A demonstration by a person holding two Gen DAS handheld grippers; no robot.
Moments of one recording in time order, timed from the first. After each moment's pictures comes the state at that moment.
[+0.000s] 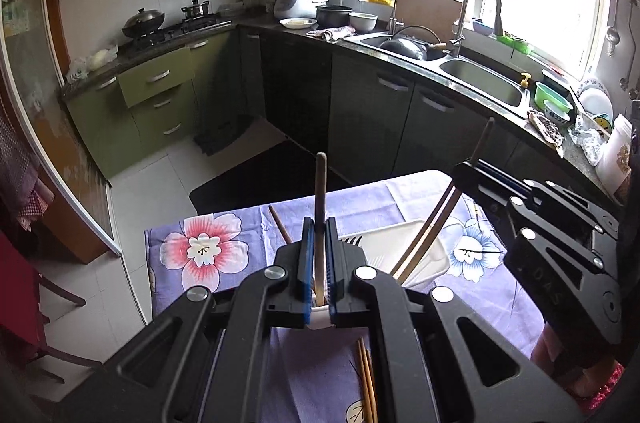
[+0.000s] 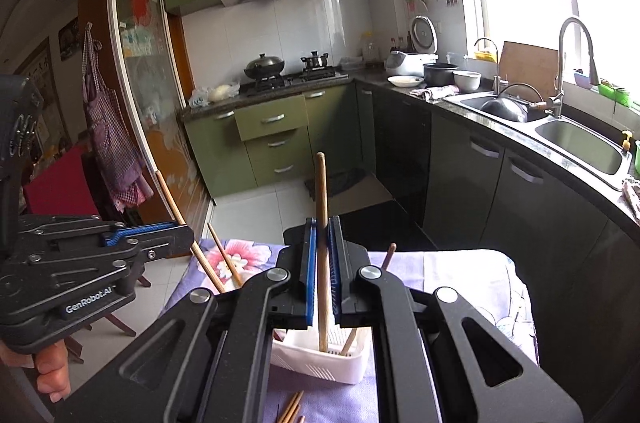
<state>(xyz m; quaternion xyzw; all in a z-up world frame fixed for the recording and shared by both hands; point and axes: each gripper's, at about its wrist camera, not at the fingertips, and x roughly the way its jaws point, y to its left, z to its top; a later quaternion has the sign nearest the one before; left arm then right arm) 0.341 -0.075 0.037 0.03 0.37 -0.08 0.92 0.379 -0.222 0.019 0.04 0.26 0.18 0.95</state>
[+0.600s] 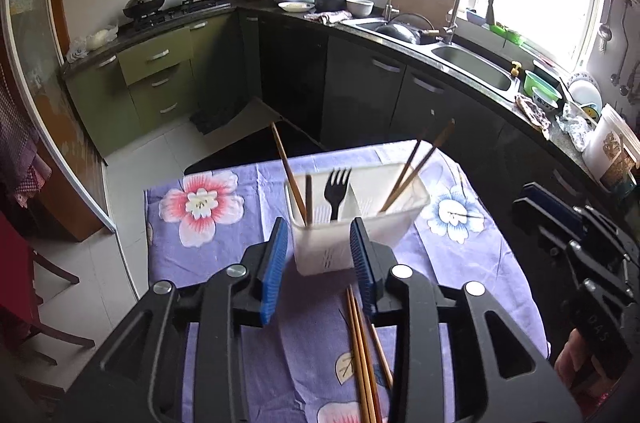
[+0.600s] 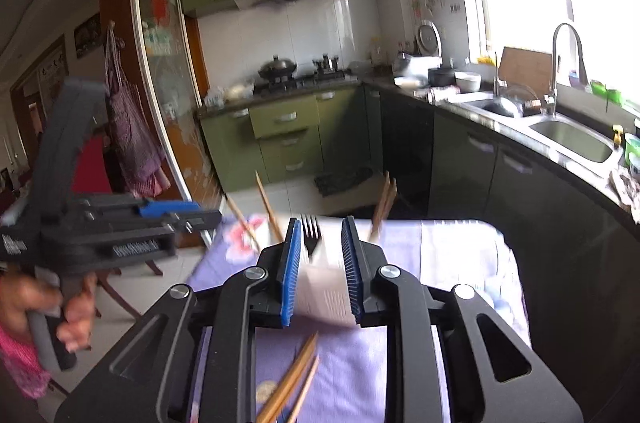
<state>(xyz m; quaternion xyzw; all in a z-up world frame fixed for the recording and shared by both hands) 0.275 -0.061 0.018 0.02 0.40 -0.09 0.91 0.262 -0.246 -0.014 0.03 0.28 0.19 0.94</state>
